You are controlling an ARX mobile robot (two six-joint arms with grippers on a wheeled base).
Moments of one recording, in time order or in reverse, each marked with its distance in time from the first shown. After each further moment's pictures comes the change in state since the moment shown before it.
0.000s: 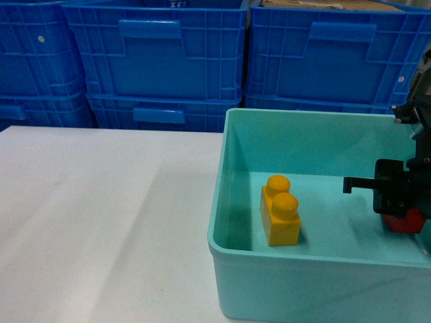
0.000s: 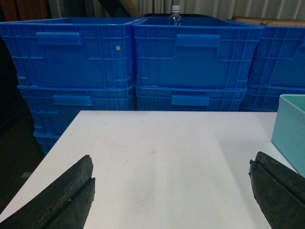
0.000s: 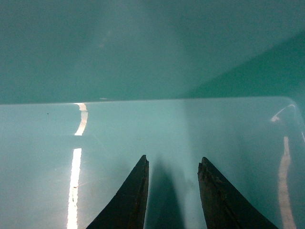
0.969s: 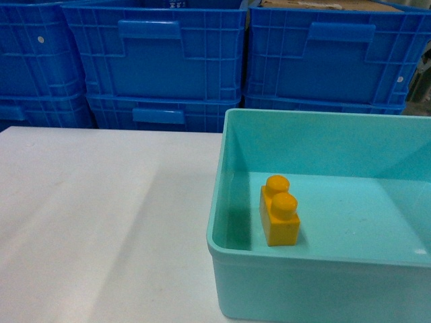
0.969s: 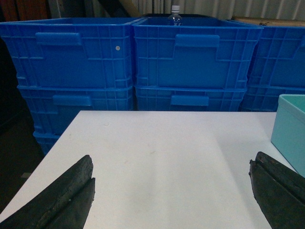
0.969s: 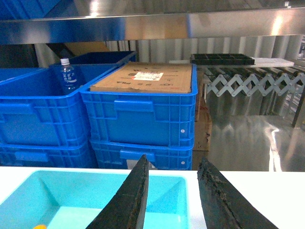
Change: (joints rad) left arm 0.000 0.000 0.000 0.000 0.000 0.000; right arm -0.399 -1.221 -0.406 -0.039 -0.472 -0.126
